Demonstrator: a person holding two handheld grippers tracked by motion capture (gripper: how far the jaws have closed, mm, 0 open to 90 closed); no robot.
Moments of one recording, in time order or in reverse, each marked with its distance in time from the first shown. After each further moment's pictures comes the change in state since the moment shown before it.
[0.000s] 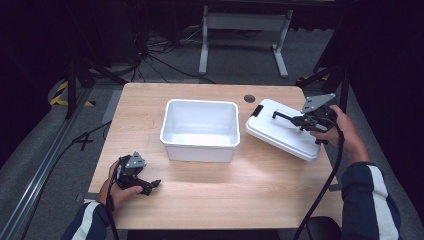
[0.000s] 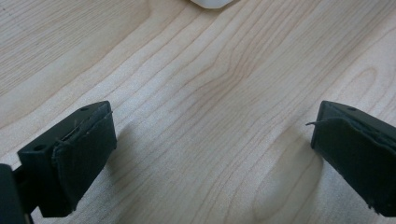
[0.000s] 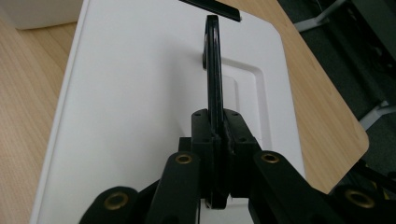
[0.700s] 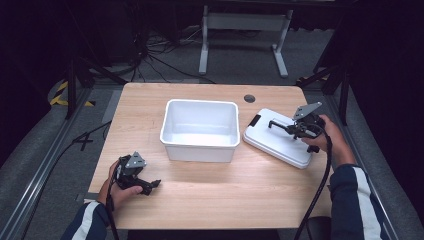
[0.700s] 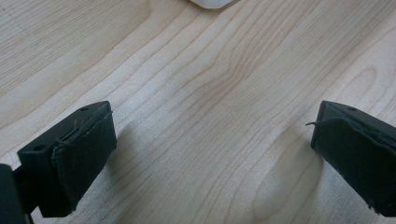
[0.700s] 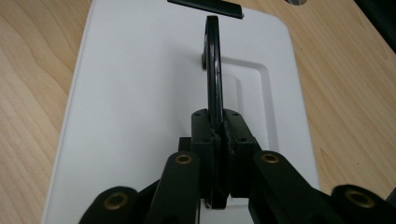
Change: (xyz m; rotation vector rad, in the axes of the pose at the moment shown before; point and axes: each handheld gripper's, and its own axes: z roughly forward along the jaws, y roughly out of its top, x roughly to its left) left arm 0.000 0.000 0.000 0.001 -0.005 -0.004; right arm 0.000 -0.027 0.055 0.056 0.046 0.070
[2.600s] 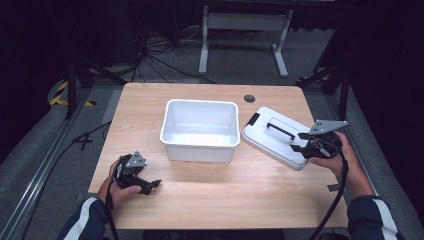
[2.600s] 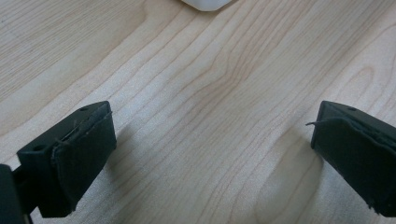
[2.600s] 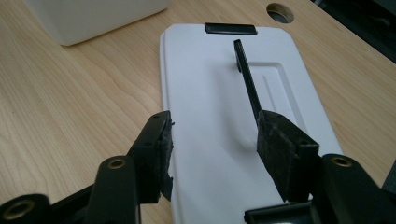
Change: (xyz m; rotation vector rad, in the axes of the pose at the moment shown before) left arm 0.003 0.002 0.001 0.002 -0.018 0.031; right arm 0.059 -0.027 -0.061 -0.167 -0.053 0.158
